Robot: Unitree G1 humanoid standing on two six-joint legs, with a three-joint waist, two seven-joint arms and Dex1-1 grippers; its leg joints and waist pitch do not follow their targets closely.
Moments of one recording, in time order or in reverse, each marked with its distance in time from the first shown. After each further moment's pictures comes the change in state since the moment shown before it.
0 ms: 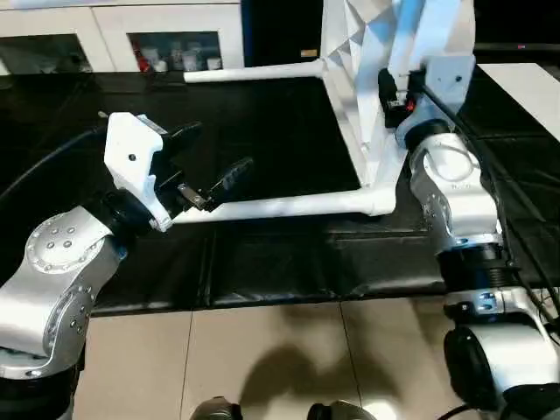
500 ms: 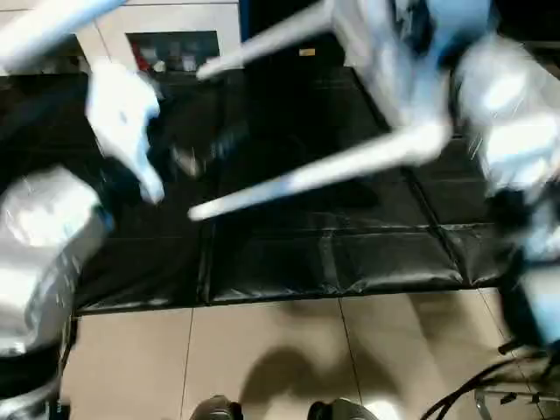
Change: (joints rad) left arm -0.176 0.066 0.043 -0.022 0.037 0.036 0.060; right arm -0.365 -0.264 0.199 0.037 -0.236 0.037 0.239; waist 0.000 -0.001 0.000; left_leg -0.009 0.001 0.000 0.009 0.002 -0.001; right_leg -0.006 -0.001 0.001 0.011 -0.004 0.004
